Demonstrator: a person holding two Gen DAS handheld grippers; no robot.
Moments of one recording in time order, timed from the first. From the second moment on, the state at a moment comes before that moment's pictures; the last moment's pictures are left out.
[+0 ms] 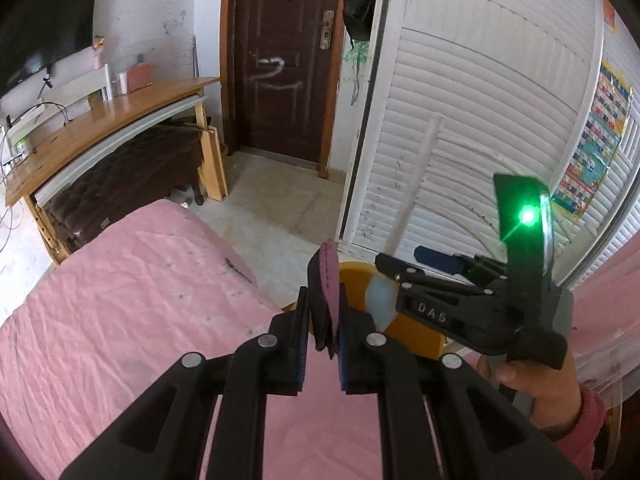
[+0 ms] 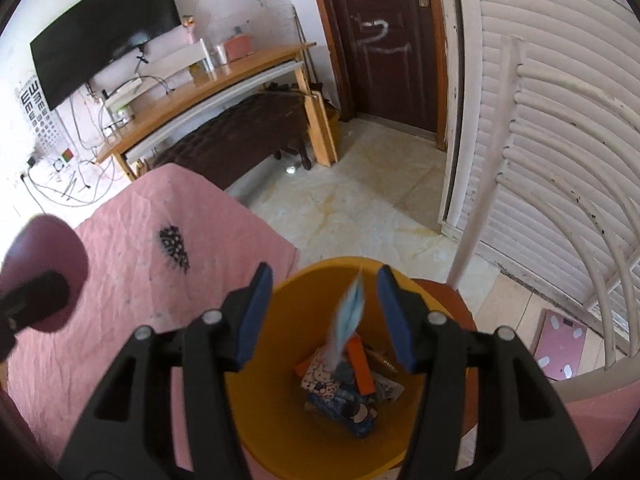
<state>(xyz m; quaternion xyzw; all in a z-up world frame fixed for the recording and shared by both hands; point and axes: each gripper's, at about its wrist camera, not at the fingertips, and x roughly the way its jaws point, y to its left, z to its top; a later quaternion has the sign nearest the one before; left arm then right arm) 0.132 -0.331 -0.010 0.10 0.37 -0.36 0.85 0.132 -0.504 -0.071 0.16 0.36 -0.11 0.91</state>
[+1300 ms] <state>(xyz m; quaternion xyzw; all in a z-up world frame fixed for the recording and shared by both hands) 0.170 -0.300 -0.048 0.07 0.42 -0.31 0.85 0.112 -0.502 -0.039 0.20 0.29 -0.11 0.93</state>
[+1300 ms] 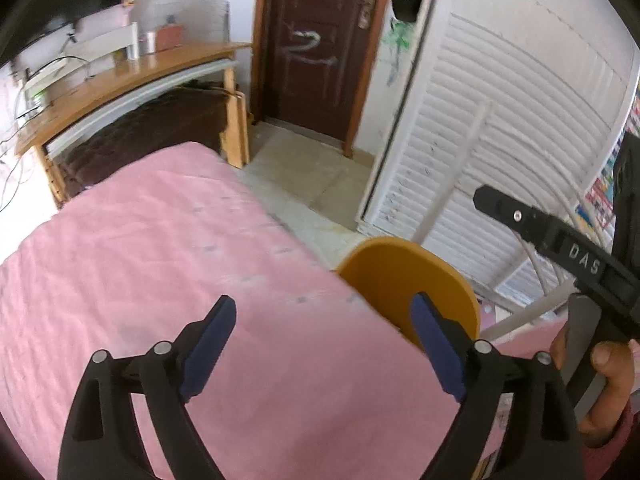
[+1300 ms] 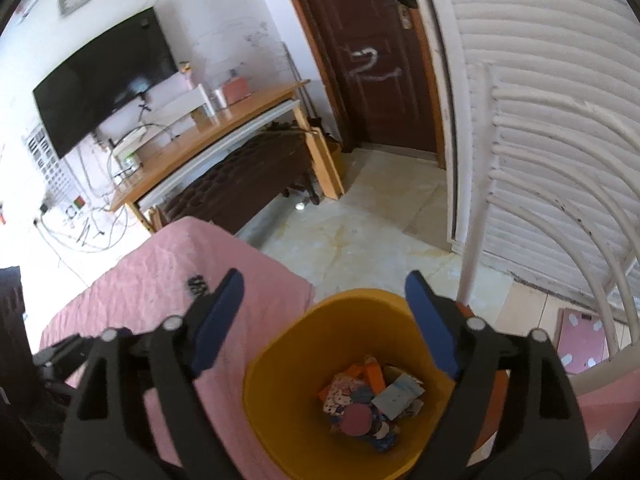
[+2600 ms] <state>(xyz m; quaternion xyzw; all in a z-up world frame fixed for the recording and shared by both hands) 0.074 -0.006 -0.013 -0.07 0.28 -0.10 0.95 0.105 -0.245 -0.023 0.05 0.30 0.06 0.95</state>
